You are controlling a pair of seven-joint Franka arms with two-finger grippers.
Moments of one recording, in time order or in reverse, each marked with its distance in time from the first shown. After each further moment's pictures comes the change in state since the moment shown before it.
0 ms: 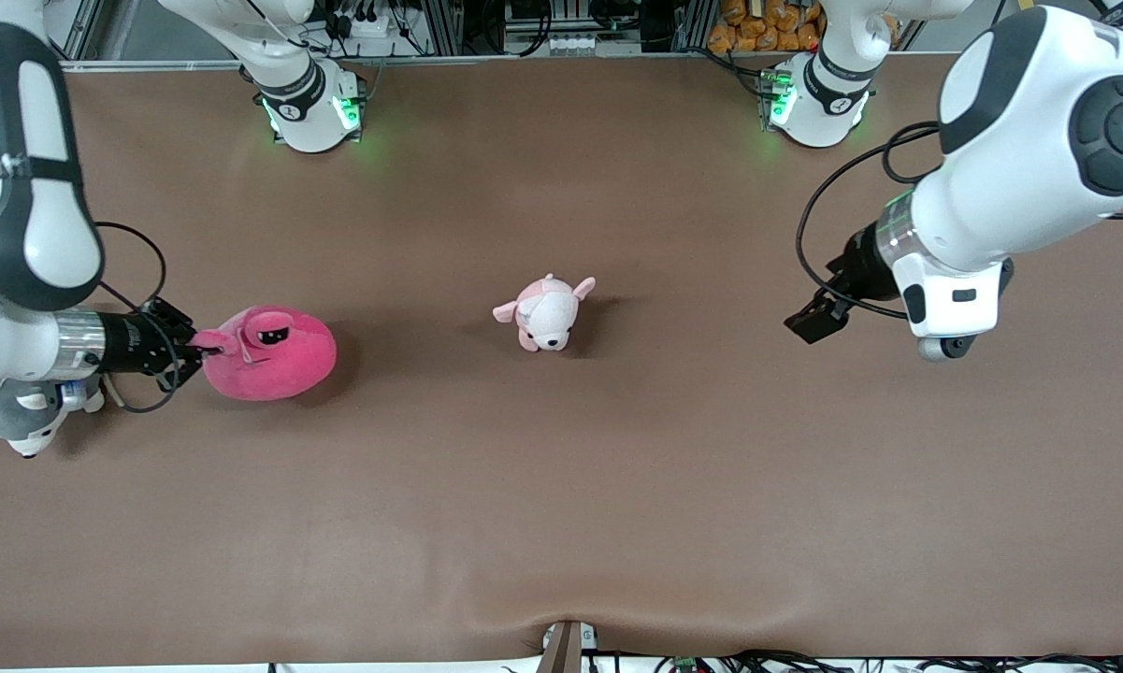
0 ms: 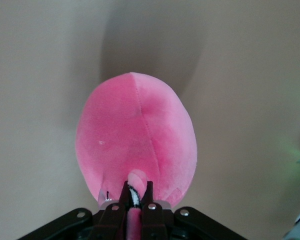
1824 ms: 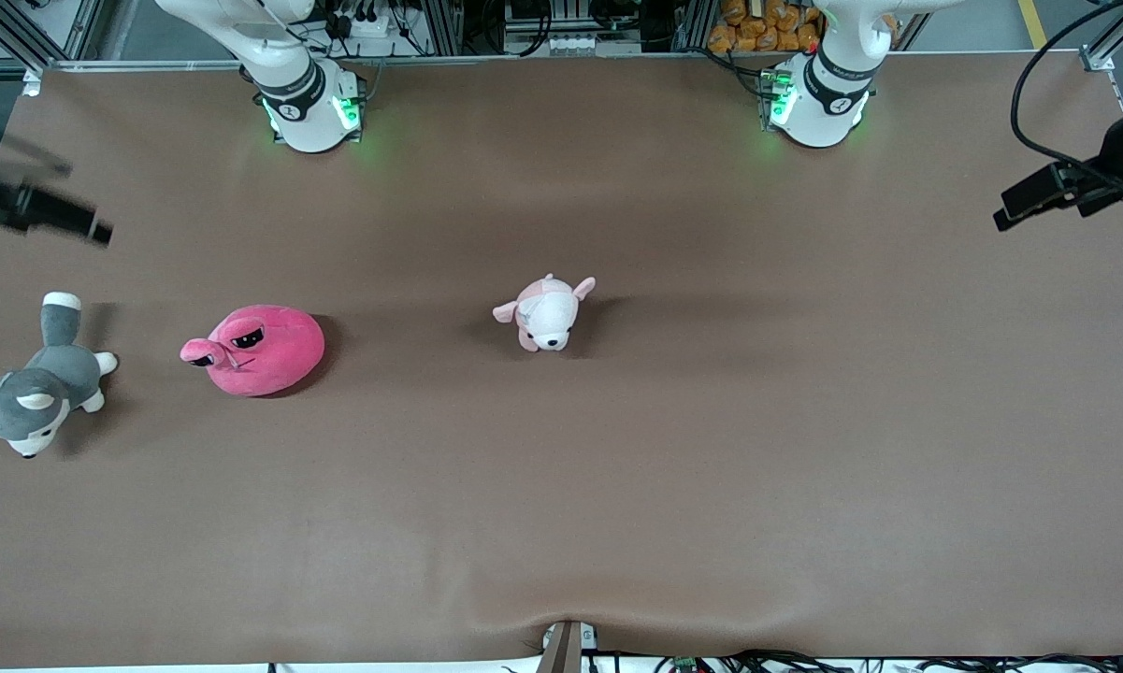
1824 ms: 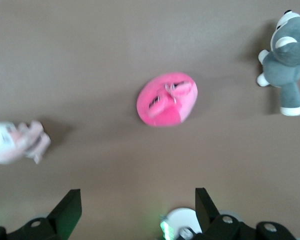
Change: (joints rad) left arm 0.223 -0.323 0.054 -0.198 0.140 -0.087 0.896; right arm 0.174 -0.173 0.050 0.610 -0.225 -0.579 -0.859
